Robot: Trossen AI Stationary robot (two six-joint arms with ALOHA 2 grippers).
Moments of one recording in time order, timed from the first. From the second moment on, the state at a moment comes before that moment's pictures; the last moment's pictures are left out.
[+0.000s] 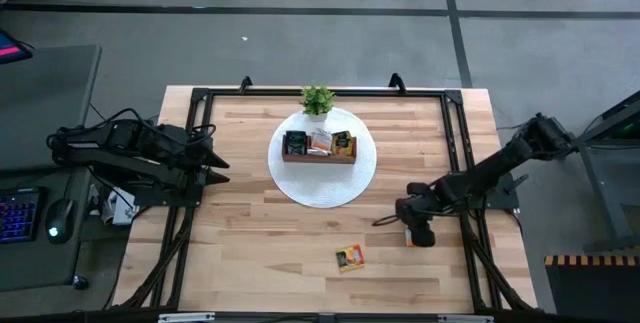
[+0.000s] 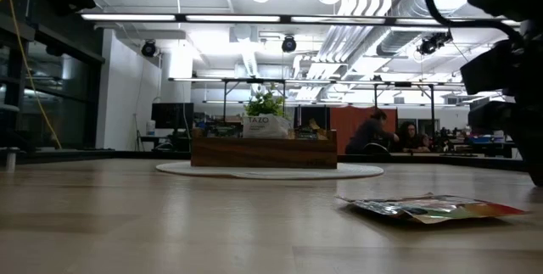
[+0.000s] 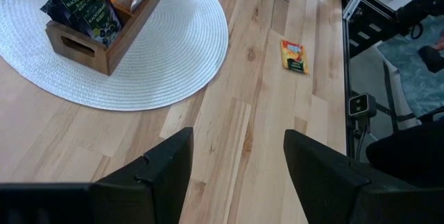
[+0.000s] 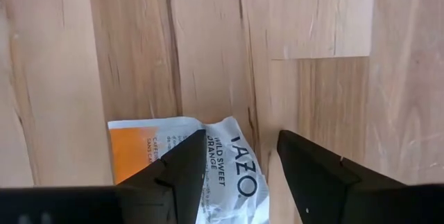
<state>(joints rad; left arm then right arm) -0.12 0.54 0.88 -1.00 -0.01 -0.53 0.42 1.34 0.52 -0.49 -0.04 0.50</state>
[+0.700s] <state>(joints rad) -0.12 0.54 0.88 -1.00 -0.01 -0.53 0.46 1.34 0.47 -0.45 0.03 0.55</state>
